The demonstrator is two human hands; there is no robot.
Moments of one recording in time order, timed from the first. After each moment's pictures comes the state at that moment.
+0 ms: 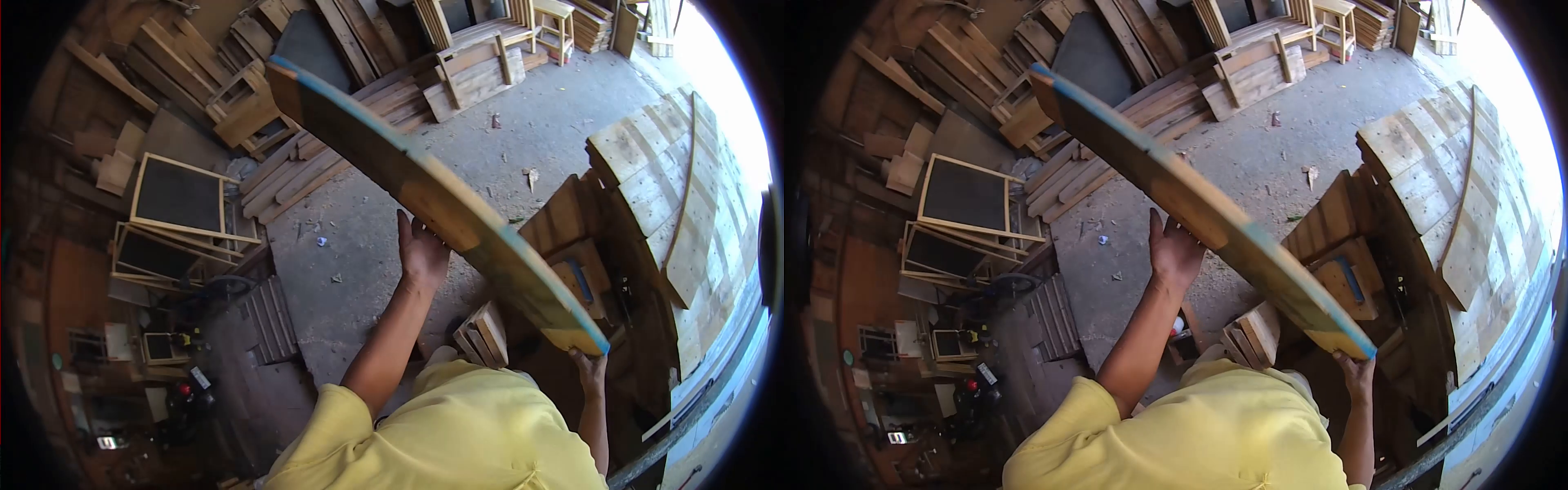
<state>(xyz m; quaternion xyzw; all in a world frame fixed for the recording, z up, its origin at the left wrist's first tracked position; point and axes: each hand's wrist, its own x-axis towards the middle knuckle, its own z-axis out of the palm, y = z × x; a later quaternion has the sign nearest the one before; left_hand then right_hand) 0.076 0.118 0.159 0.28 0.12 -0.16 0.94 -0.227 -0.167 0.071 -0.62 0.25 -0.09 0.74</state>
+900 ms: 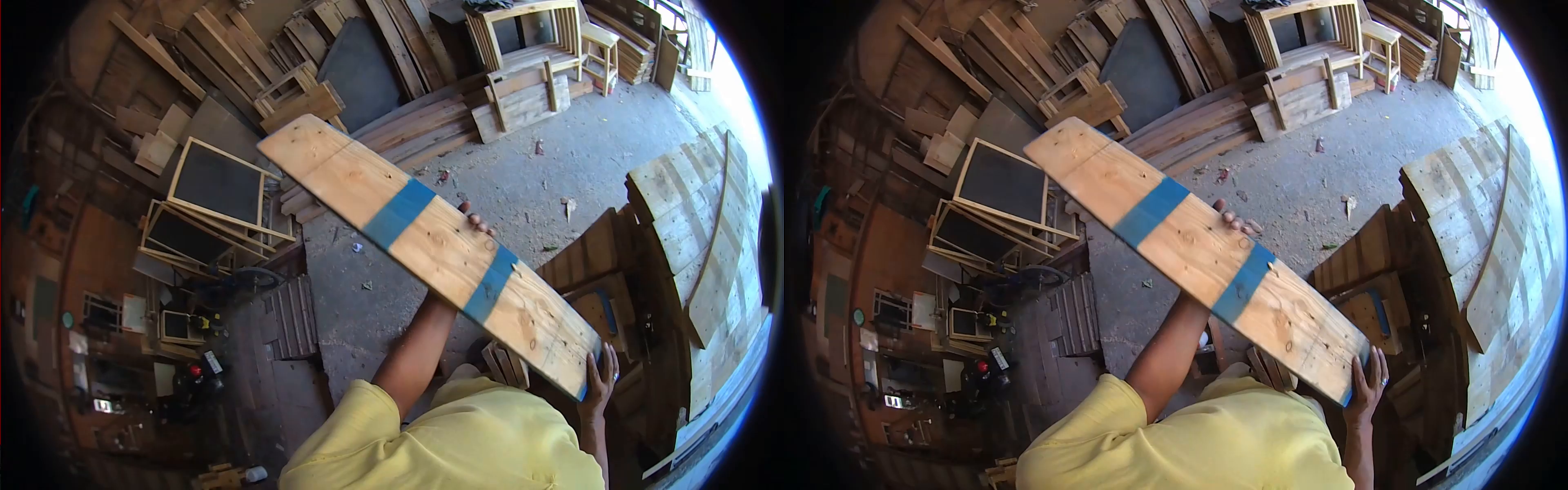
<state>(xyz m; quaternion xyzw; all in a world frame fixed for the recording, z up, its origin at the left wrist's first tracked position) 0.106 0.138 0.150 0.07 -0.12 -0.17 0.97 -0.201 -0.136 0.088 -0.96 0.03 -0.22 0.17</state>
